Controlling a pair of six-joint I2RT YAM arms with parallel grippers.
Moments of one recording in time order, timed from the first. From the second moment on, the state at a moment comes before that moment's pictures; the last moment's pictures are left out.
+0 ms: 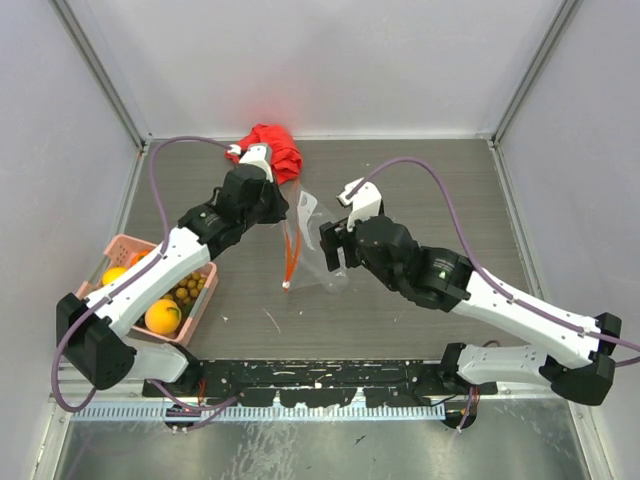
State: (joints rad) left arm -0.64 1.35 1.22 -0.40 -0.18 -0.54; right arm 1.08 1.07 1.16 -0.49 0.50 0.25
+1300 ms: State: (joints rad) left arm -0.72 1.24 1.20 -0.40 -0.27 -0.54; right arm 0.97 1.48 1.11 -0.19 0.53 0.38
